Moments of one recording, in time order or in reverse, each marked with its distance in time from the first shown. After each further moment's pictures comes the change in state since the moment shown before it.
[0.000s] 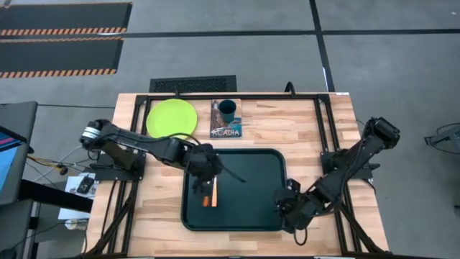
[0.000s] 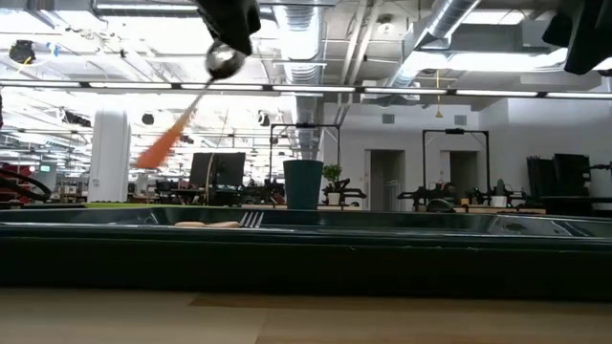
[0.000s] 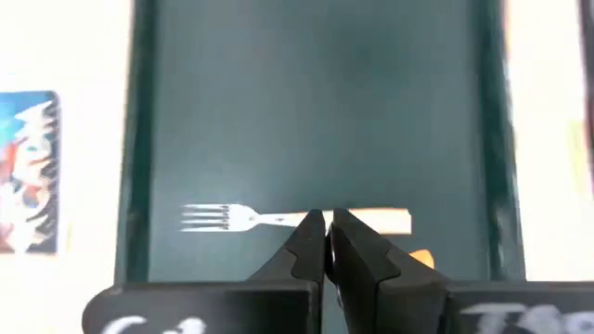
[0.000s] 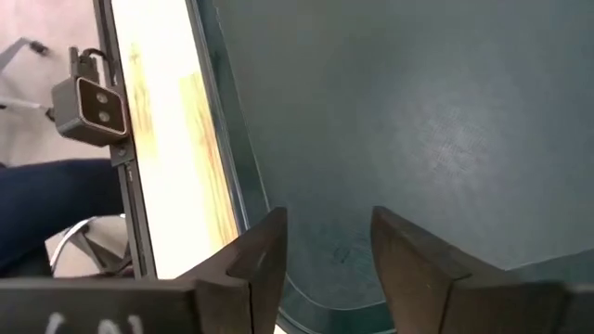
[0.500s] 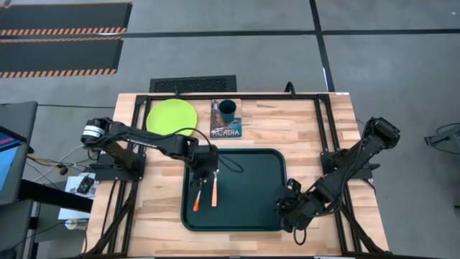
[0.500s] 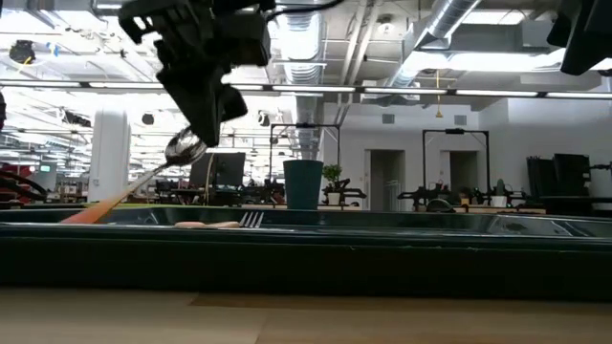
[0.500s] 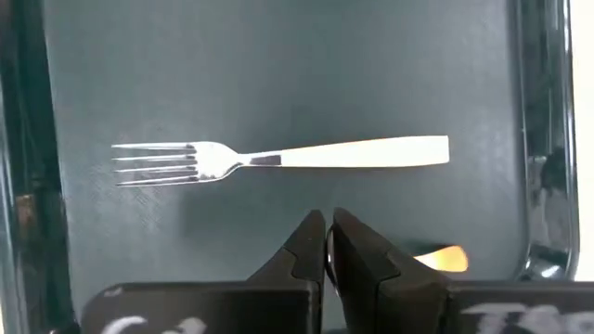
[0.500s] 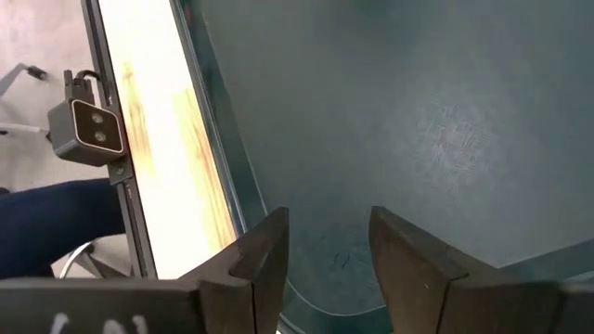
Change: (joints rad) left arm 0.157 -0.009 -0.323 0.213 0.249 0.134; right arm 0.002 0.000 -0.003 0.000 0.024 0.057
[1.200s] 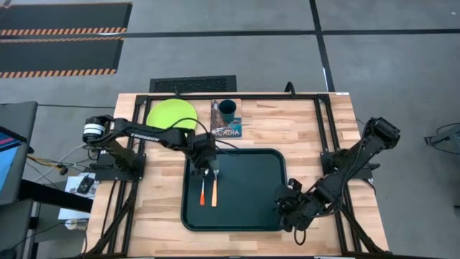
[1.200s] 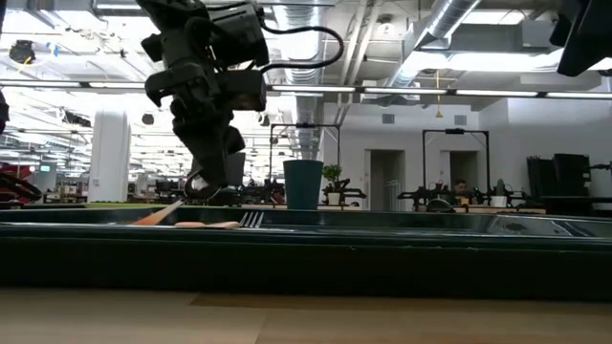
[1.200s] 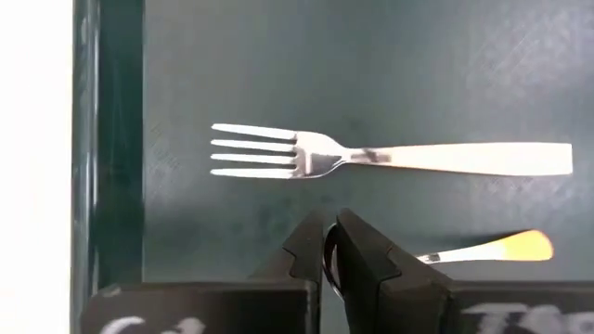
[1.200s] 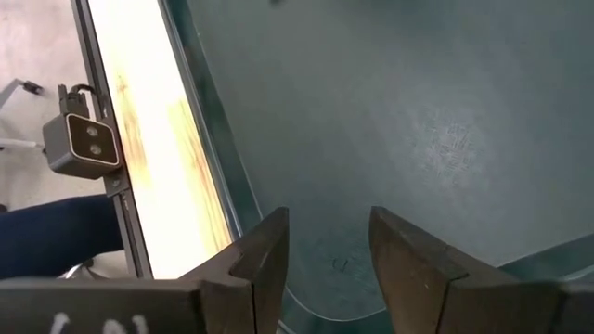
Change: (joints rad) left arm 0.172 0.000 -0.172 0.201 0.023 0.093; right arm 0.009 0.001 -0.001 -0.007 0.027 0.035
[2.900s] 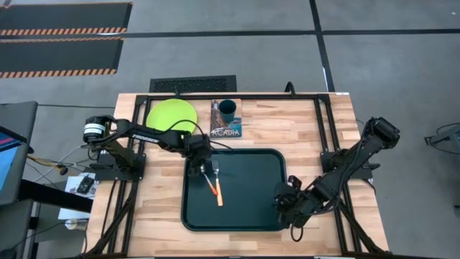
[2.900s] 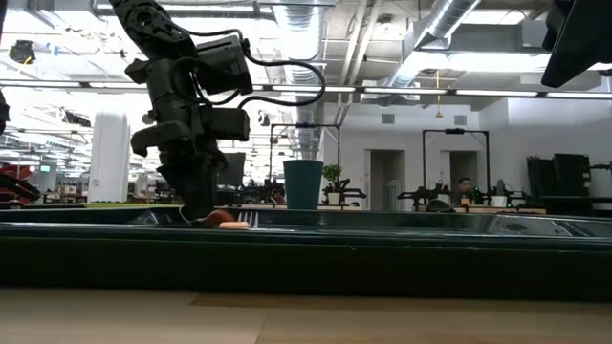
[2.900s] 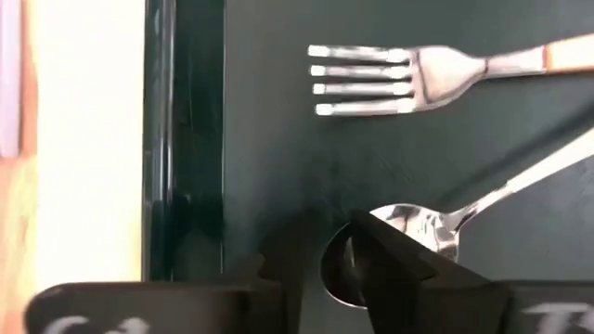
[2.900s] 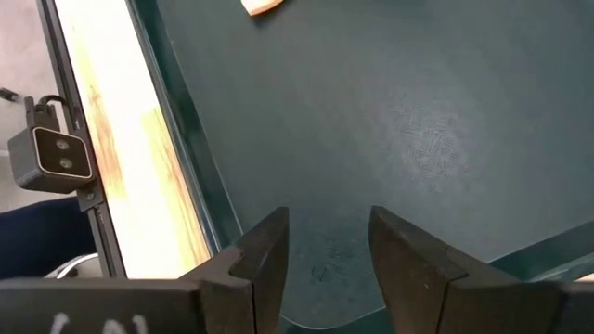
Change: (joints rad) left arm 0.027 0.002 -0.149 0.120 -0.135 0.055; right arm -0.027 0.000 0.000 -0.030 0.008 0.005
